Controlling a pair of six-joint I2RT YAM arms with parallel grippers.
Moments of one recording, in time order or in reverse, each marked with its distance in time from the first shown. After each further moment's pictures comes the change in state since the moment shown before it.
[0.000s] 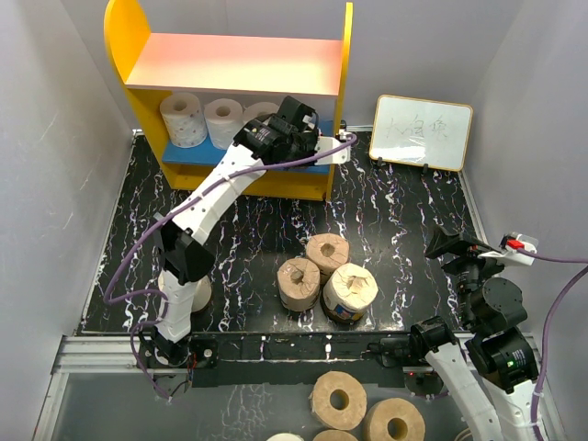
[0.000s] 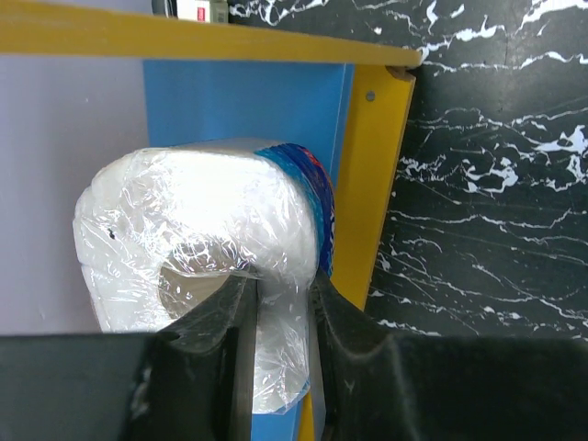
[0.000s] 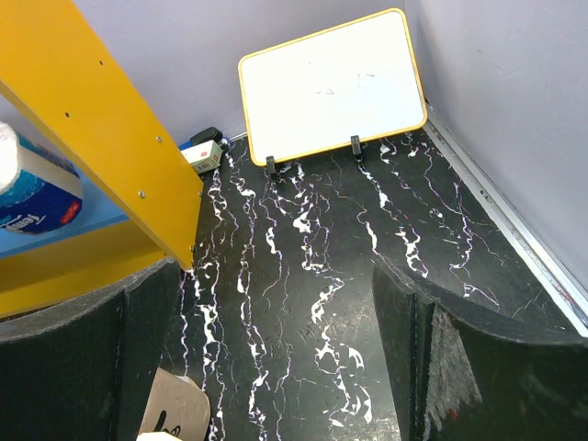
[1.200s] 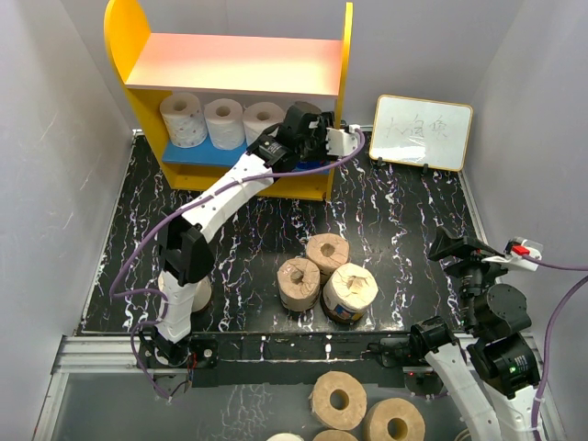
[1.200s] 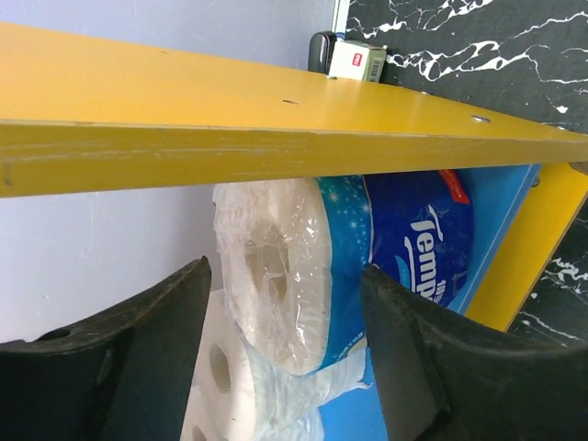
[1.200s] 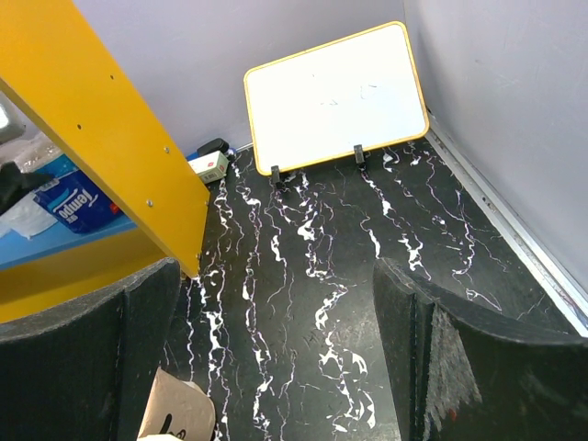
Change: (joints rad) left arm -0.010 -0.008 -0.216 0.544 -0.142 0.049; right arm 0.000 -0.033 0.000 0.000 0.000 0.000
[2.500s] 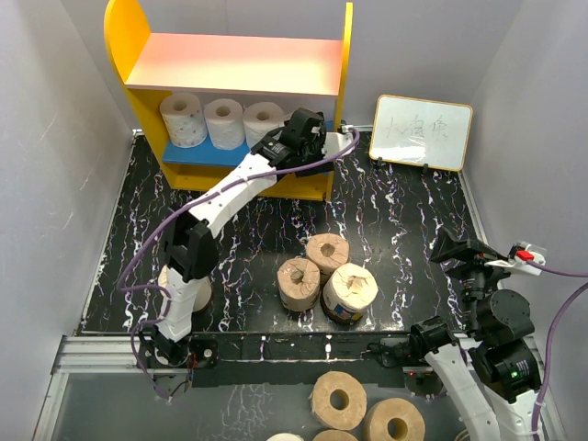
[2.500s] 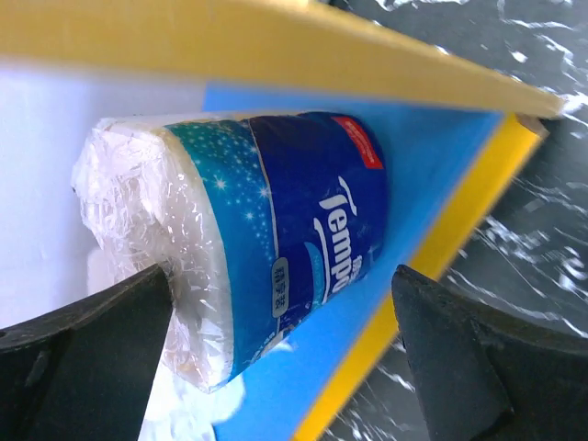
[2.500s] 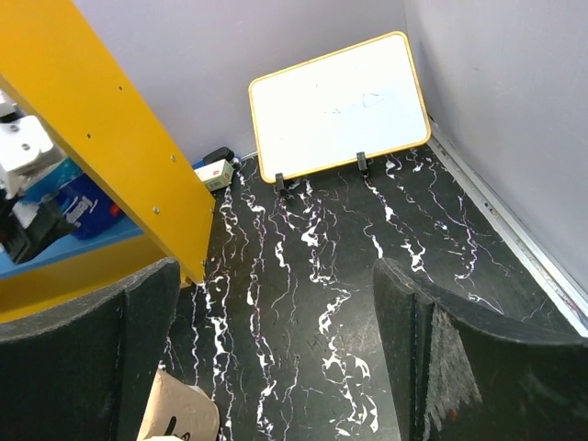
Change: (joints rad) left arm 0.008 0.061 -0.001 -0.068 -0.092 -0.157; right arm 0.000 -0.030 0.000 0.000 0.000 0.000
